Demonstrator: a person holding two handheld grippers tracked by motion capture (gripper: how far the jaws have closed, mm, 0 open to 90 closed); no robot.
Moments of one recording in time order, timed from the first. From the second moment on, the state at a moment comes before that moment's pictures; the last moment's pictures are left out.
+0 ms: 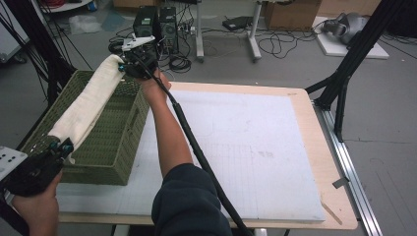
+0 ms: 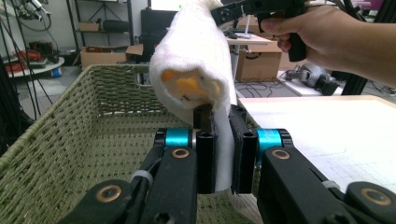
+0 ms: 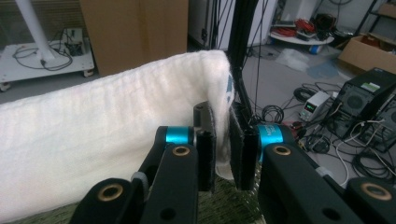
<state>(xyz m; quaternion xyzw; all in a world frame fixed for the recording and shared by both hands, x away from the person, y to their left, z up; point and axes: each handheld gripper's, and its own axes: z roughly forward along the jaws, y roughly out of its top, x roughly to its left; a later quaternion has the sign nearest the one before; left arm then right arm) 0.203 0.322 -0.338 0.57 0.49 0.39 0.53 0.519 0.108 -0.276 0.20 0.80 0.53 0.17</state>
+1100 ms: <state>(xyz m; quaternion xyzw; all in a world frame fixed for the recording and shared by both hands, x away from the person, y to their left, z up) 0.226 0.274 -0.341 0.62 0.47 0.29 0.56 0.480 -0.002 -0.283 0.24 0.81 0.52 0.12</state>
